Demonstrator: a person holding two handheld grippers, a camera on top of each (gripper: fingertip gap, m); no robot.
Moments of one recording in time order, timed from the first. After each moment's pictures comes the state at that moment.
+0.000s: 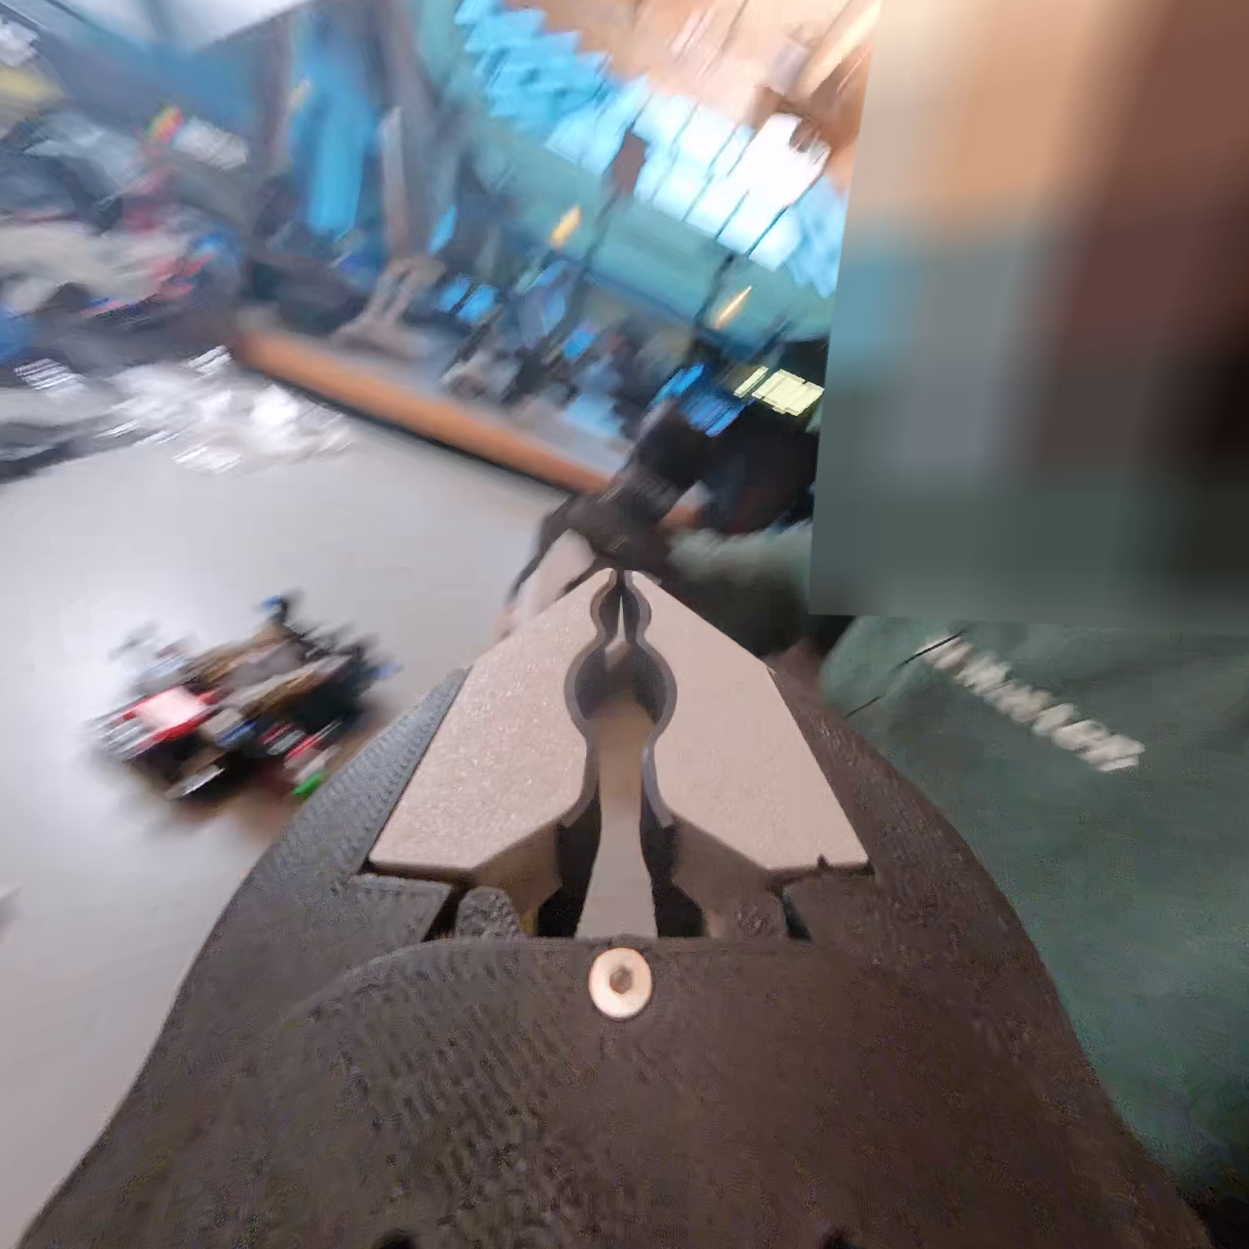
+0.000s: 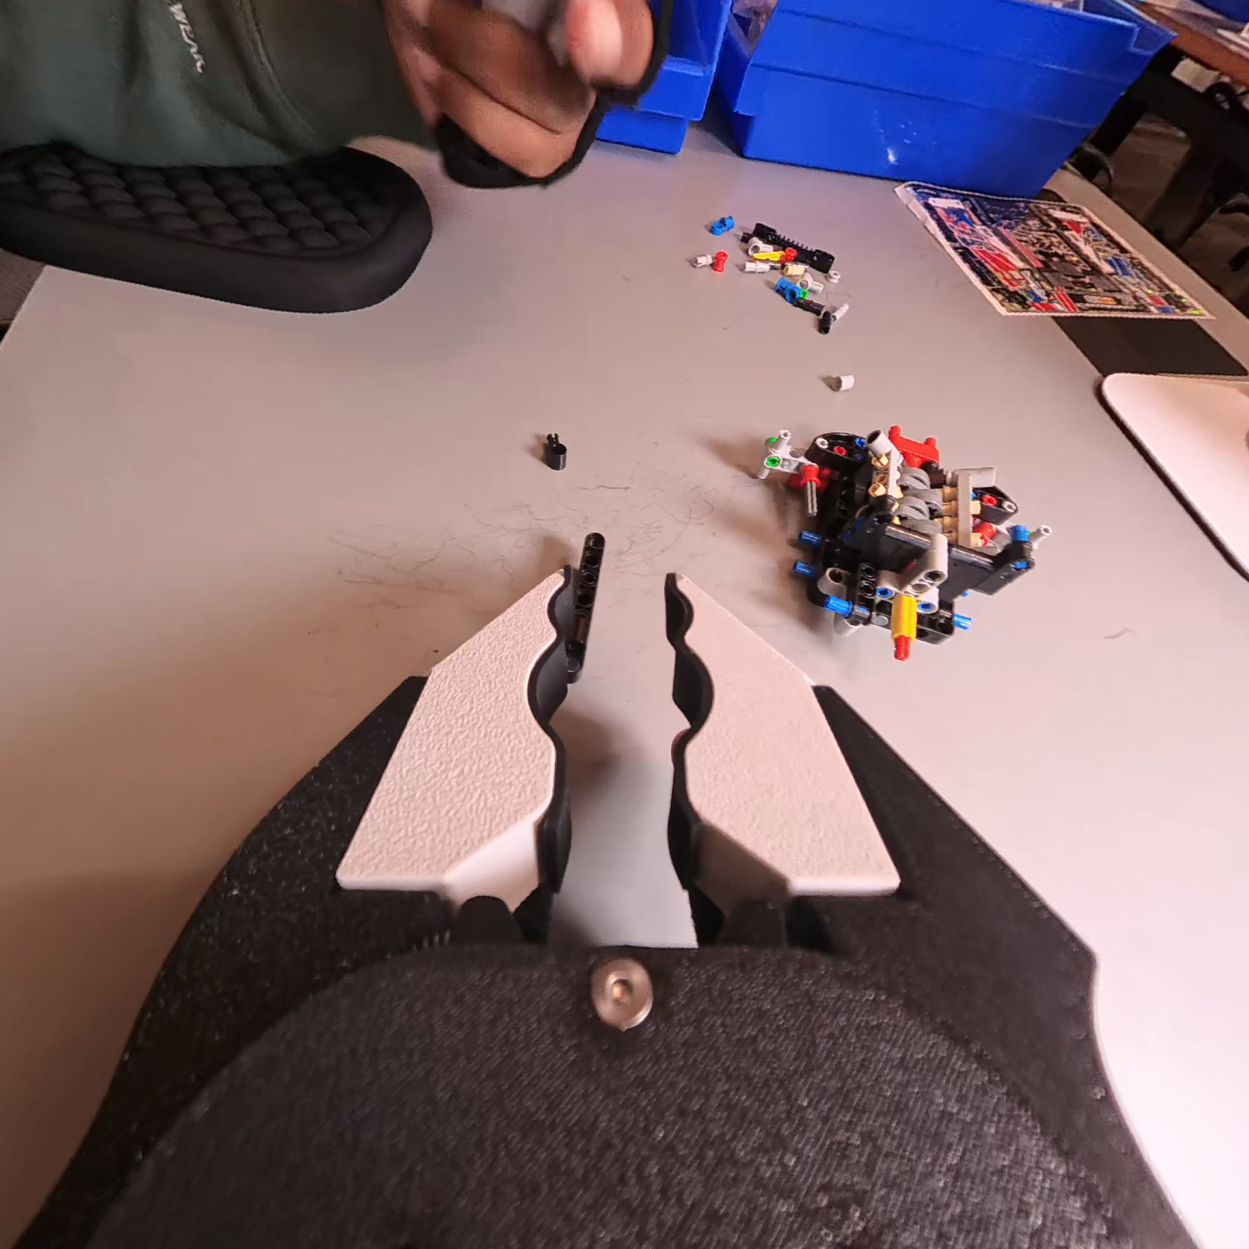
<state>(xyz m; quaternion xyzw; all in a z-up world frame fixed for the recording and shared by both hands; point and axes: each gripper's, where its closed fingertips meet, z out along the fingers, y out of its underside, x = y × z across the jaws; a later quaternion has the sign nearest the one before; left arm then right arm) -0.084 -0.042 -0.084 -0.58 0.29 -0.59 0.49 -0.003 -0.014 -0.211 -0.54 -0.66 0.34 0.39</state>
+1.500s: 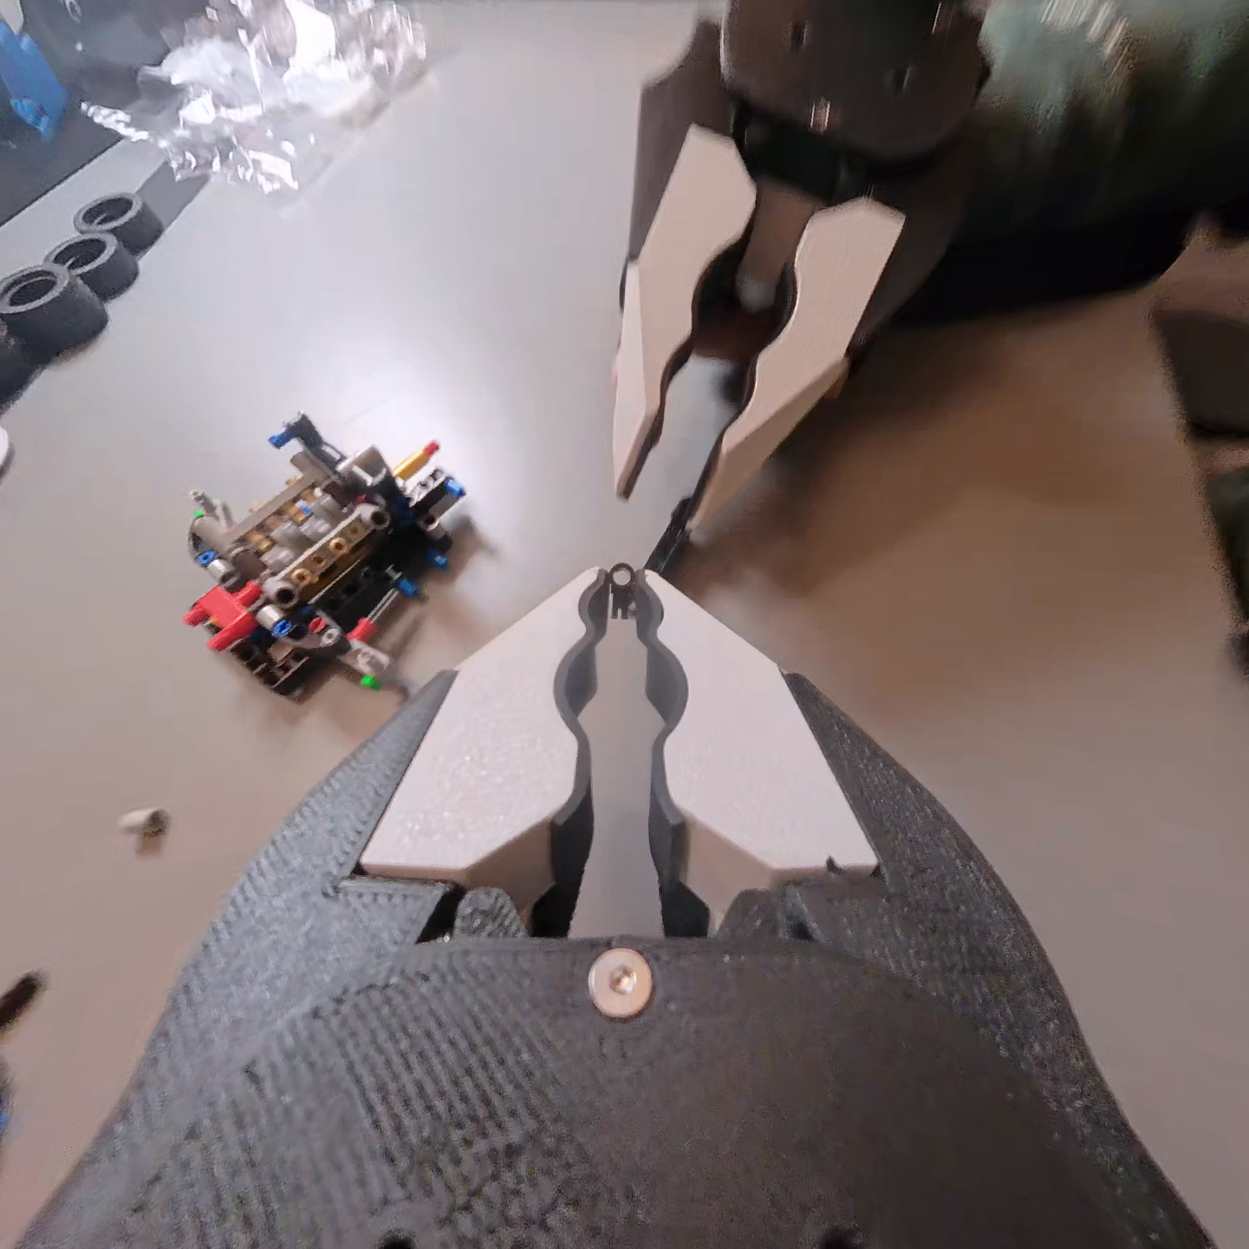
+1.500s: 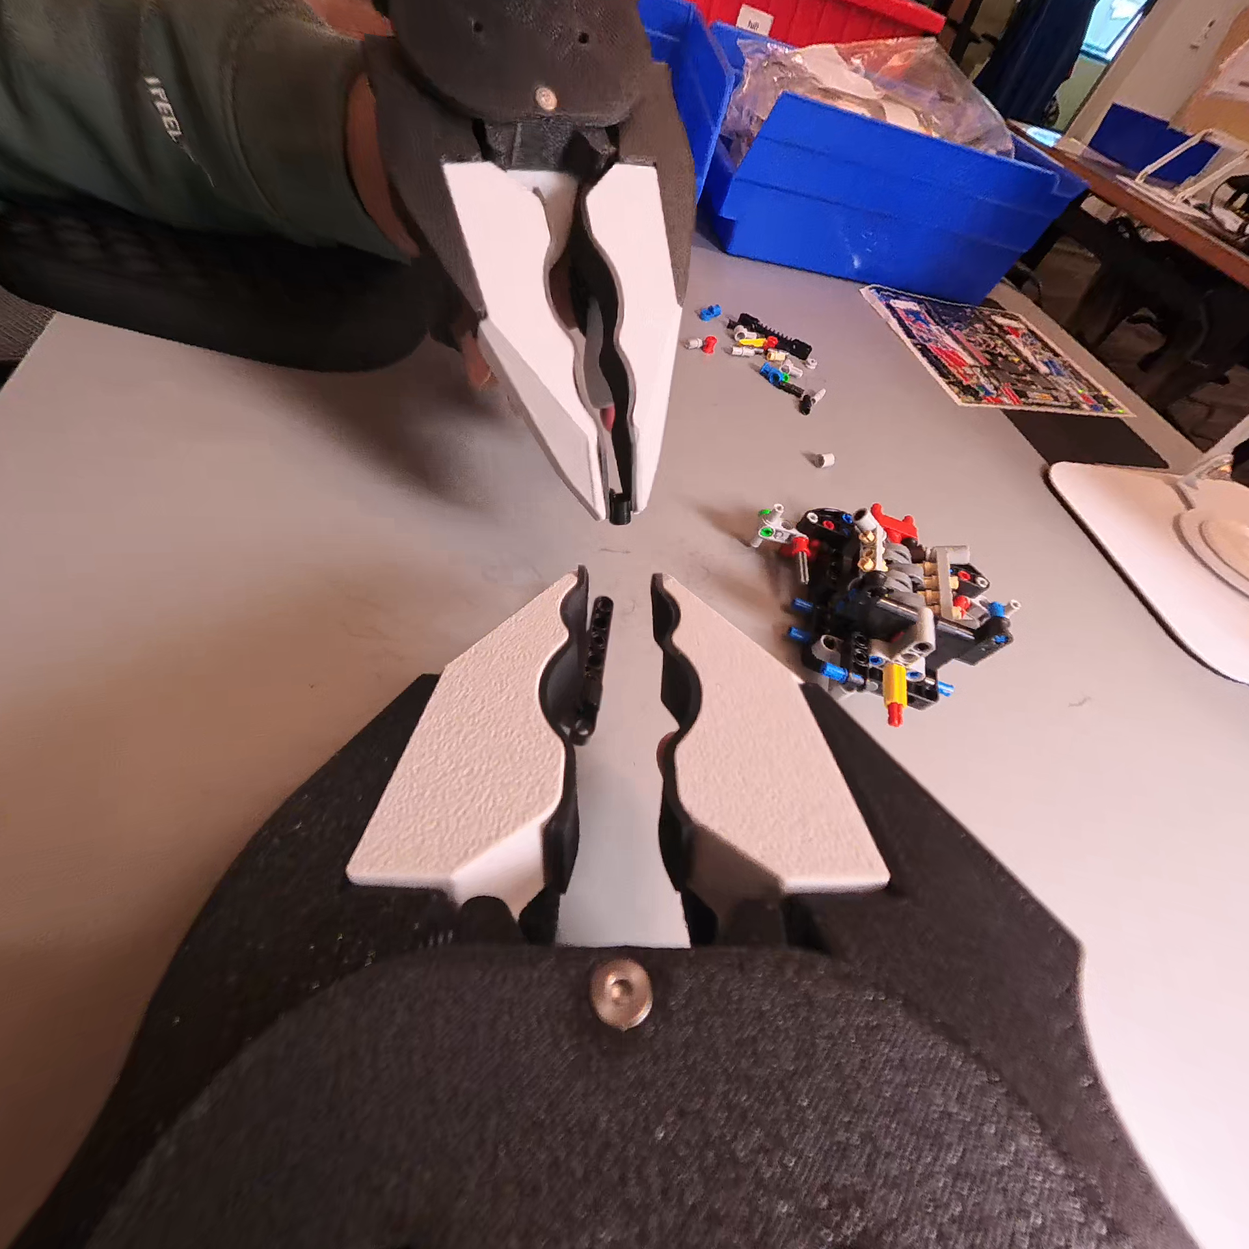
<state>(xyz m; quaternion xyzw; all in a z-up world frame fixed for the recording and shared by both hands) -0.032 -0.025 -0.201 -0.74 0.47 -0.22 0.42 -0.015 -0.024 -0.197 -0.51 -0.65 0.35 0.44</state>
